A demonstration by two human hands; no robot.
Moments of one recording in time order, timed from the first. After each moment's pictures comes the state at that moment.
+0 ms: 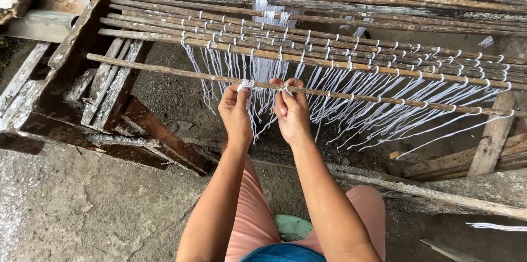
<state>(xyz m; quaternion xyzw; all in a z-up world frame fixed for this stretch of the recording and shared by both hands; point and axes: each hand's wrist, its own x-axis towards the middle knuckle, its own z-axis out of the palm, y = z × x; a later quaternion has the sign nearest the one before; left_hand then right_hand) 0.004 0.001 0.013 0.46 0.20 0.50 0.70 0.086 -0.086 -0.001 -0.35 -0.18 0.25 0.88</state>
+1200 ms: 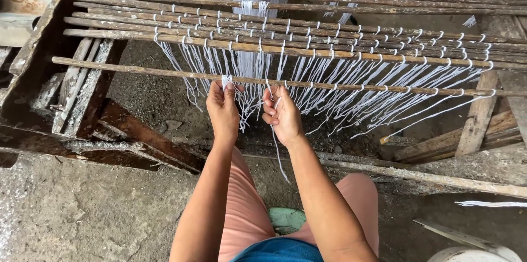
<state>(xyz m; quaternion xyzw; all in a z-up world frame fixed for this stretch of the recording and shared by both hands) 0.003 0.007 -0.002 0.62 0.18 0.44 0.62 0.086 -0.115 -0.021 -0.42 -0.16 0.35 0.82</state>
